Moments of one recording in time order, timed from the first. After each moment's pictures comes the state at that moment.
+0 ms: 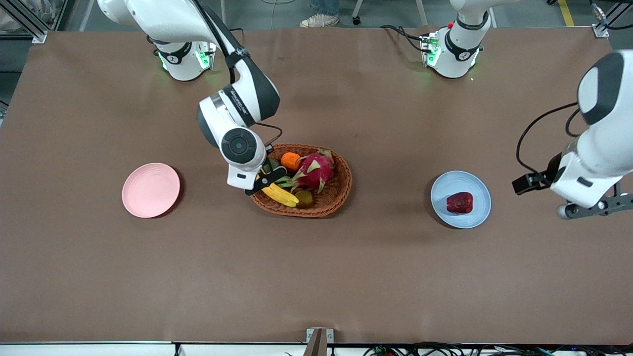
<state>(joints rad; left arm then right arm) 0.21 0.25 -0.36 -1.48 0.19 1.67 -0.28 0.63 0.48 -0.08 -1.59 0.11 1.71 0.00</state>
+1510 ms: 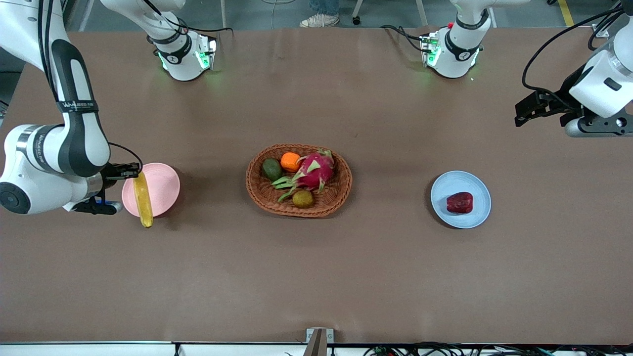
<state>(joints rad) -0.01 0.00 -0.12 -1.54 -0.01 1.48 -0.12 0.00 0.42 -0.10 -1.71 0.07 1.57 -0.01</state>
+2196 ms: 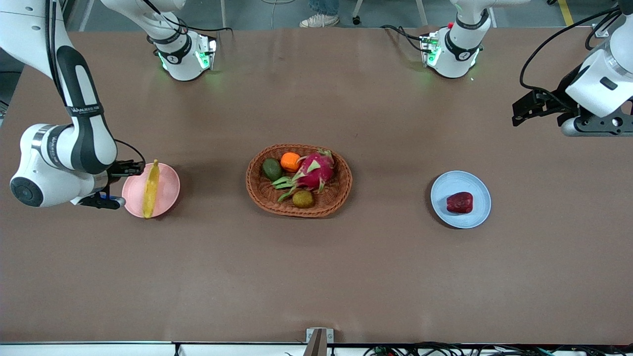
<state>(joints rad) -0.02 0.00 -0.13 -1.54 -0.01 1.48 -0.12 -0.02 0.41 -0.10 -1.83 0.06 1.68 -0.01</state>
